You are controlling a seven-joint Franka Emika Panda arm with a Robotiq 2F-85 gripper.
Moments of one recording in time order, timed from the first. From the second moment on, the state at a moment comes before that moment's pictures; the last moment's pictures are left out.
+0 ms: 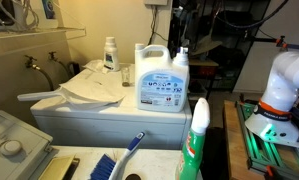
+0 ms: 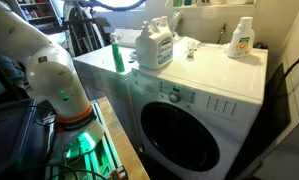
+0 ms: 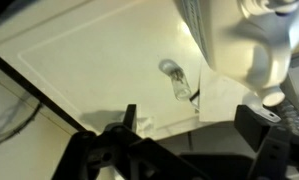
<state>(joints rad) 0.03 -0.53 0.03 -2.15 0.09 2.08 0.02</state>
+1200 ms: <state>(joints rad) 0.25 0.16 0.32 -1.54 -0.27 2.12 -0.03</state>
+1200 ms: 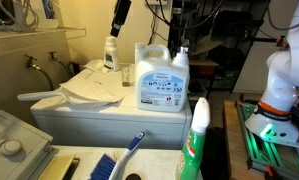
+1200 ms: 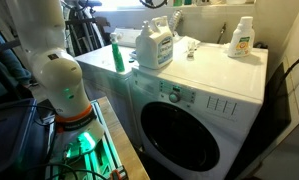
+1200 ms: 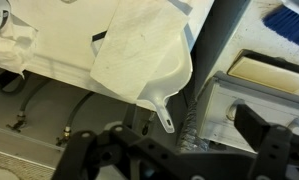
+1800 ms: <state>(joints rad) 0.39 0.51 0.23 -1.18 -0.48 1.90 0.03</state>
